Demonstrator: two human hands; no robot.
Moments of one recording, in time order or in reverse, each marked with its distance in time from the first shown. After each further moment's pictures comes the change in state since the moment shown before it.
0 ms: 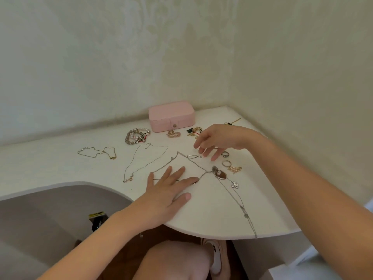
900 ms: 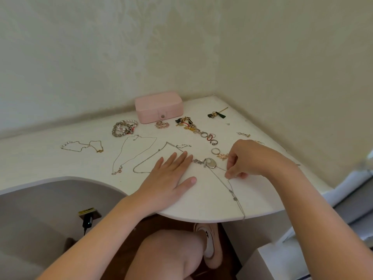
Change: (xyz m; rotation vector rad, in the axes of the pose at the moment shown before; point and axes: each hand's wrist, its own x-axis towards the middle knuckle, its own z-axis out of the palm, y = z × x) left_hand 0.023 0.017 0.006 0.095 0.035 0.051; right_hand -0.095 0.031 0.032 -0.331 0.184 0.282
